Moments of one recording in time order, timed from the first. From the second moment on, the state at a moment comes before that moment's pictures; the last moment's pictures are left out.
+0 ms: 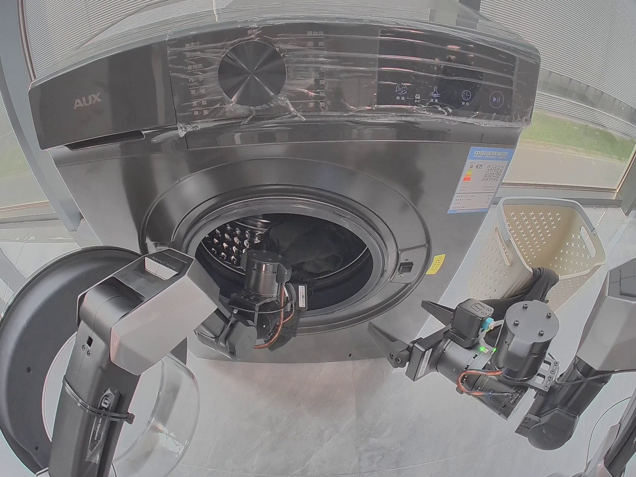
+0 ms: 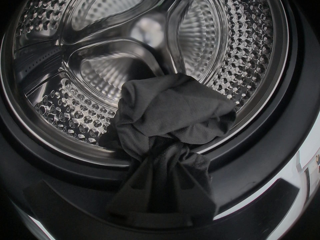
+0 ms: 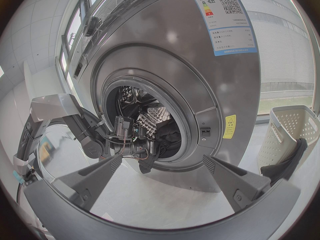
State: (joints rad) left arm -0.48 2.56 -1.38 -0.80 0.23 -0.17; right arm 0.73 1.98 -0.32 -1.55 -0.18 0.17
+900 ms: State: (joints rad) left arm -0.48 2.57 -1.55 -0.85 0.28 -0.22; right arm 0.73 1.98 -0.32 -1.55 -0.18 0.17
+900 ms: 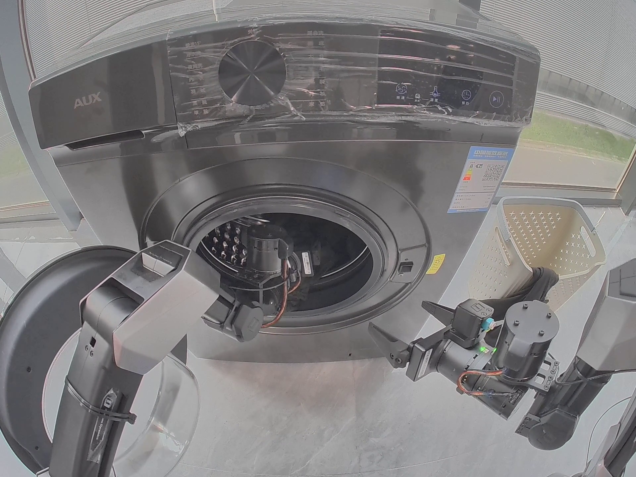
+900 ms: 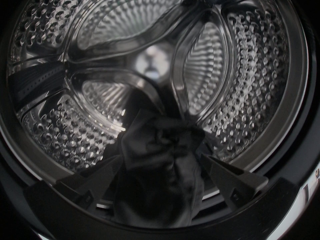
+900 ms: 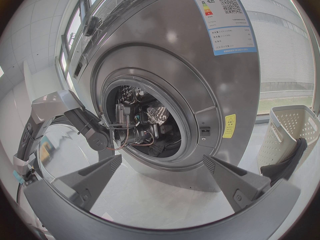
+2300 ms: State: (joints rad) left arm -0.44 2.70 -1.87 -0.88 0.34 -0.15; right arm 0.73 1.98 -0.32 -1.55 -0.18 0.18
